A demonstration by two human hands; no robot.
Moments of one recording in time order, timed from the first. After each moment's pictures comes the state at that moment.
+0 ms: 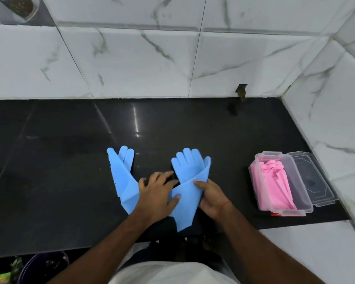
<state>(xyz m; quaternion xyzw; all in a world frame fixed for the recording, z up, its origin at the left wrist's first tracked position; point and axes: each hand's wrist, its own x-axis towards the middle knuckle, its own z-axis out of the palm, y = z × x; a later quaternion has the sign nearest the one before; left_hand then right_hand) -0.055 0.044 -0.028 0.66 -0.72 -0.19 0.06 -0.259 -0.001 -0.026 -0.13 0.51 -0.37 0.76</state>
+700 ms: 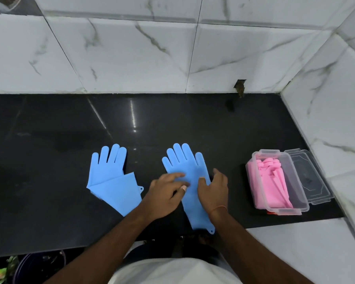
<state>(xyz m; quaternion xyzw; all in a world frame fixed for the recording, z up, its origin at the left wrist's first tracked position) -0.079 0.029 -0.021 0.58 -0.71 -0.36 0.15 -0.264 0.005 -0.016 -0.50 0.77 -0.23 0.33</state>
